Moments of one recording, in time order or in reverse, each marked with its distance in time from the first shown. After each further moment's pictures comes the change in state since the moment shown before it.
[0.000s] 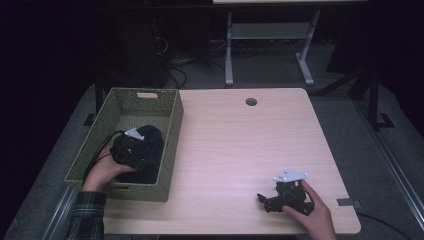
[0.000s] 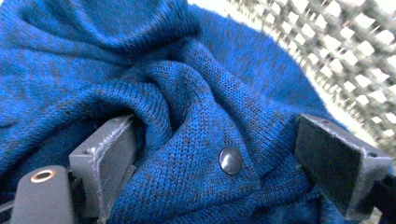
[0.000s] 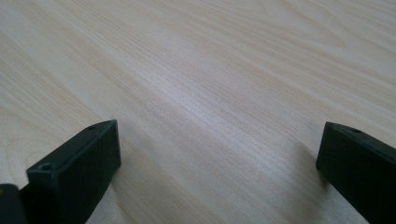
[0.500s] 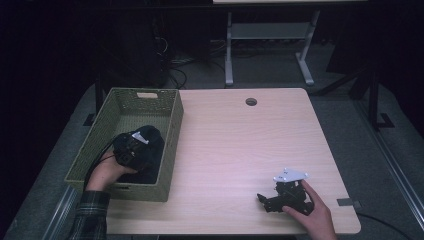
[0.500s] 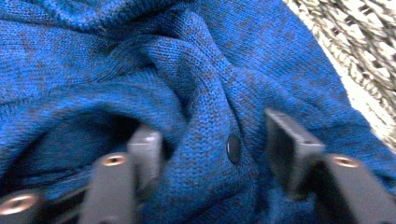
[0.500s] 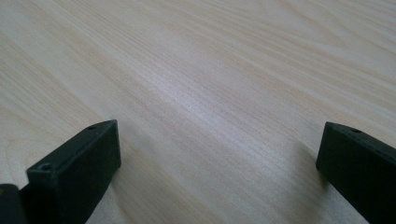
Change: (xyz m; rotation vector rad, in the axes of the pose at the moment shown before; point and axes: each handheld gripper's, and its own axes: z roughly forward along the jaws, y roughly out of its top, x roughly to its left) left arm -0.005 0.001 0.004 0.084 0.000 -0.011; right arm 0.000 0.000 0.000 0.001 0.000 0.001
